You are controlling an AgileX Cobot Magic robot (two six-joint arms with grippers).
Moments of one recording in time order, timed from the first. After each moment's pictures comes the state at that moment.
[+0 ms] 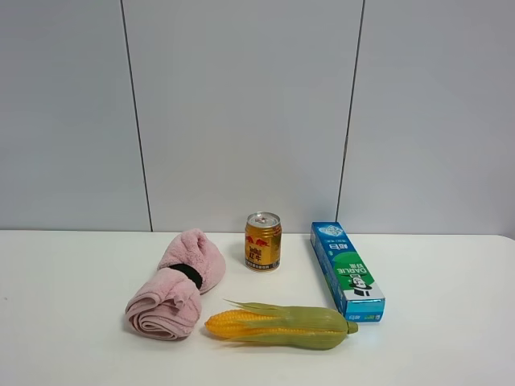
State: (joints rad) left arm 0.16 0.39 -0.73 -0.39 0.89 0.13; right arm 0.01 0.00 -0.51 0.01 1.06 0.02
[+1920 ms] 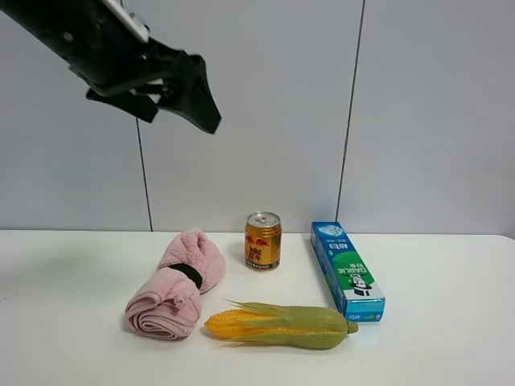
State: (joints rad) left arm -0.56 1.51 -1.22 -0.17 0.44 0.25; right arm 0.01 0.00 -0.51 0.01 1.06 0.02
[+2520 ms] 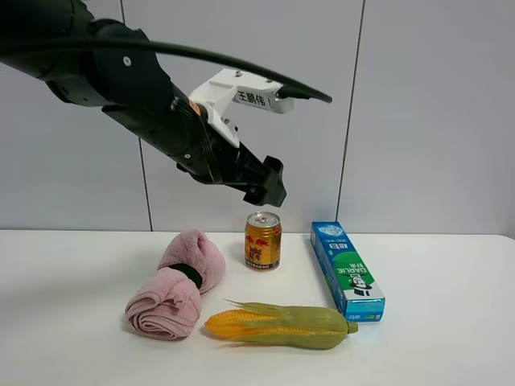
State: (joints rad) left arm -0.64 1.83 -1.22 -0.14 0.04 0.24; right arm 0.01 0.00 -0.51 0.01 1.06 0.02
